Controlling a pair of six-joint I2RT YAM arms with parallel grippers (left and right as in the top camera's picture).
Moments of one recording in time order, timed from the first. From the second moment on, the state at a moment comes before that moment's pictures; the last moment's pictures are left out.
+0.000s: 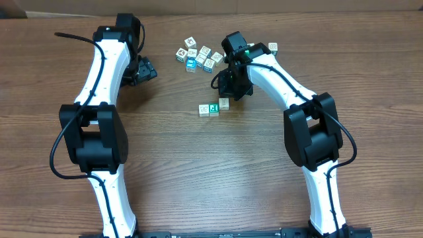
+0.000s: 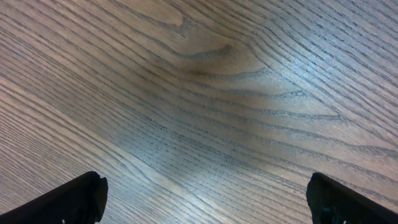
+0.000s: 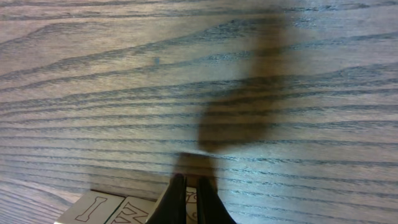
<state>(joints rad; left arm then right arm) -0.03 2.23 1.96 -1.21 -0.20 -0.58 0.43 2.34 1.92 -0.97 -0.19 0.44</state>
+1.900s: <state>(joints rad) -0.03 2.23 1.96 -1.21 -0.20 -0.58 0.43 2.34 1.92 -1.04 -0.24 0.42</state>
